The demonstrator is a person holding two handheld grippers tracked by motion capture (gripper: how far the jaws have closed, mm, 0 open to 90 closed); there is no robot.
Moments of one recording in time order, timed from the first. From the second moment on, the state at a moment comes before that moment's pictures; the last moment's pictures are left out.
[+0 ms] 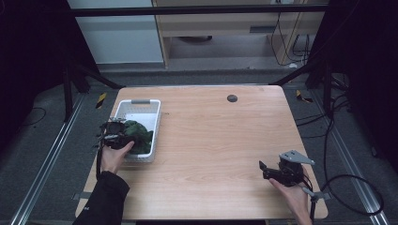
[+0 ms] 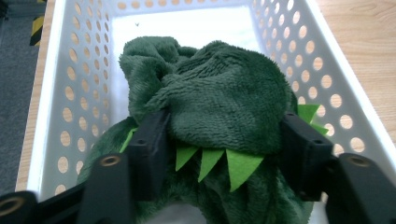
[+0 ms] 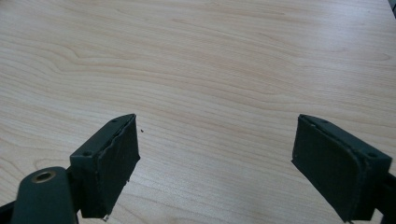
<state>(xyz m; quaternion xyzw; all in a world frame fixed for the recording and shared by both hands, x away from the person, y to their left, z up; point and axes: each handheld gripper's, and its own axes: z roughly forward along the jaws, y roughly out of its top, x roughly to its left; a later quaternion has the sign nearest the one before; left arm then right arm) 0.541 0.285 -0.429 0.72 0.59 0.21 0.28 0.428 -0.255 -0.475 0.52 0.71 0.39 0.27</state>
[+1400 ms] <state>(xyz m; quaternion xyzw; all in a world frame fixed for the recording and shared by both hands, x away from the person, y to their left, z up) 0.518 0.302 -0.380 0.70 0.57 0.23 0.36 0.429 -0.255 -0.476 0.52 0.72 0.39 0.26</state>
